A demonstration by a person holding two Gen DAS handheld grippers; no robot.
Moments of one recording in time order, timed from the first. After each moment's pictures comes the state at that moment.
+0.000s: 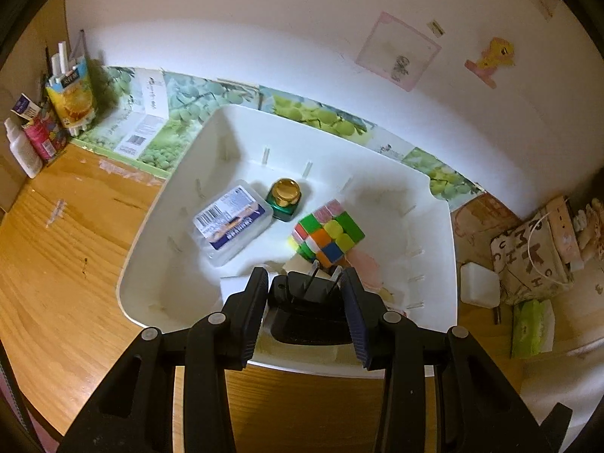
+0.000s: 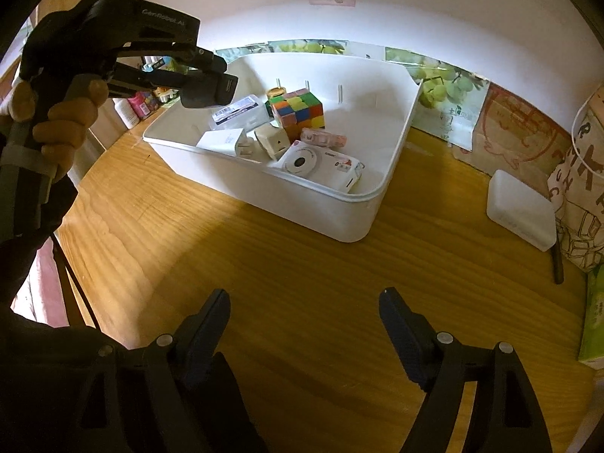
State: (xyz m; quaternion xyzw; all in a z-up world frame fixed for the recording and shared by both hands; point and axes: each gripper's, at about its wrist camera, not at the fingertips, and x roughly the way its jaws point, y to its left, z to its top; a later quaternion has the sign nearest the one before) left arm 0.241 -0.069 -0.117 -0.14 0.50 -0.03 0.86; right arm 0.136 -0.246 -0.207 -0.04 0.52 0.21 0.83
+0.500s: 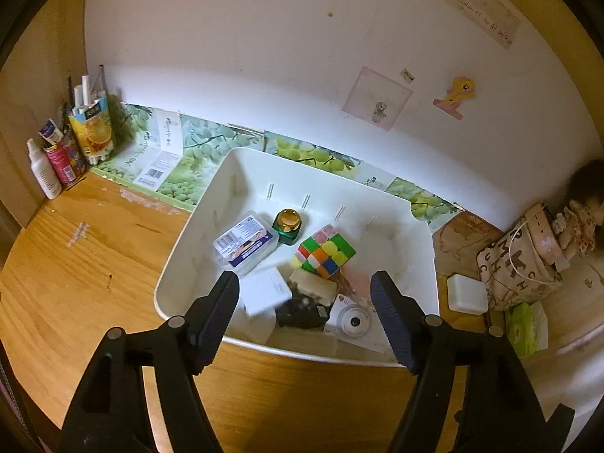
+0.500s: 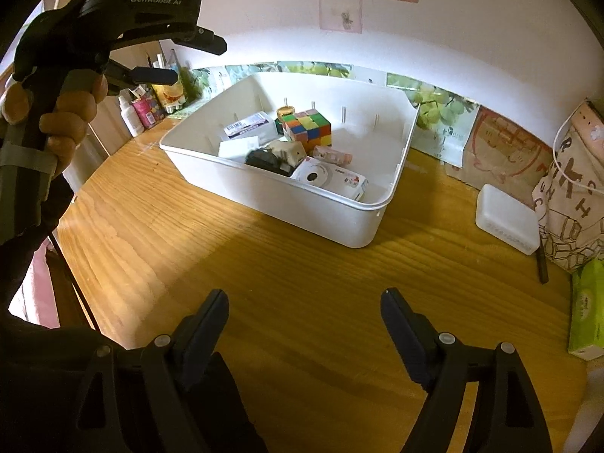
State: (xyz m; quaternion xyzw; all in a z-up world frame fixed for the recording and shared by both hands) left arm 0.201 -0.056 -0.078 -0.13 0.44 -0.04 0.89; right arm 0.107 -0.235 -0.185 -0.05 0.48 0.20 0.85
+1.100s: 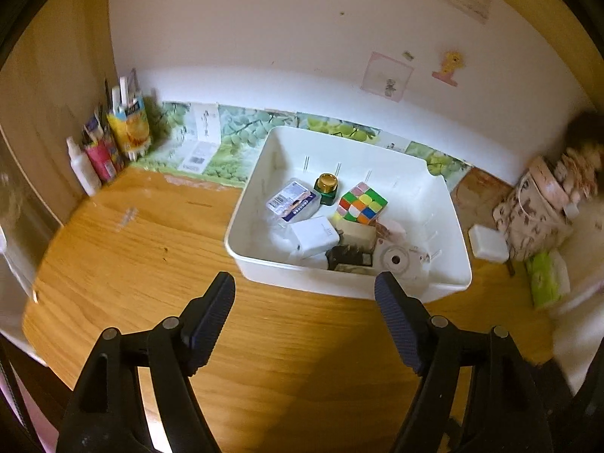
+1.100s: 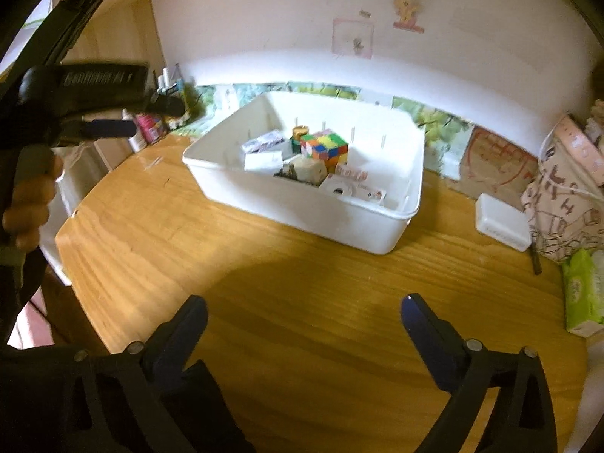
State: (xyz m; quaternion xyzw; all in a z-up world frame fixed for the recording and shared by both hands) left arm 0.125 -0.022 -0.077 -0.07 0.44 -0.03 0.89; right arm 0.069 -0.188 -0.163 -0.05 0.45 0.16 0.88
